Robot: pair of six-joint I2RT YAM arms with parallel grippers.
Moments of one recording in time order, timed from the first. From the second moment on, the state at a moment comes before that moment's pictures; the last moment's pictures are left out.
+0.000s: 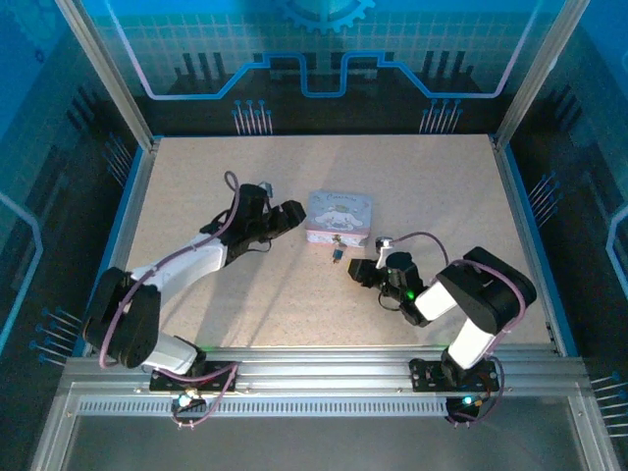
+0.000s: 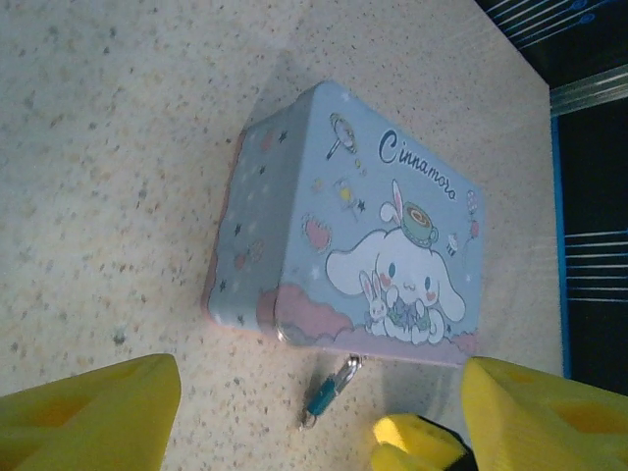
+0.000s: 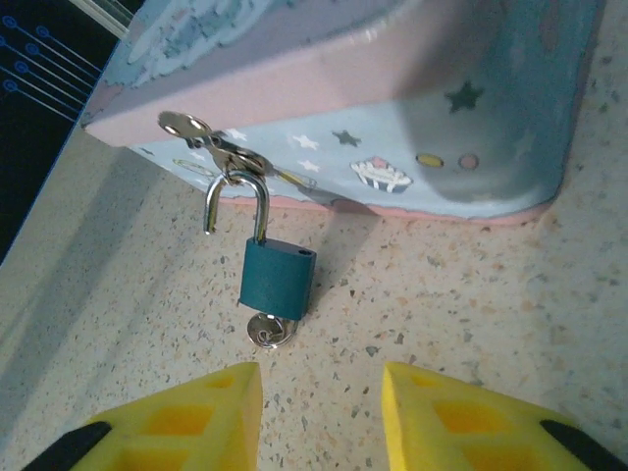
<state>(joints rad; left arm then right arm) -0.41 1.49 0.92 -0.09 0.18 -0.86 0.56 1.66 0.26 0.95 -0.12 0.68</state>
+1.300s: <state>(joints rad) -0.44 1.78 0.98 0.02 0.29 -0.82 0.32 1.77 0.49 0.87 -0.63 0.61</state>
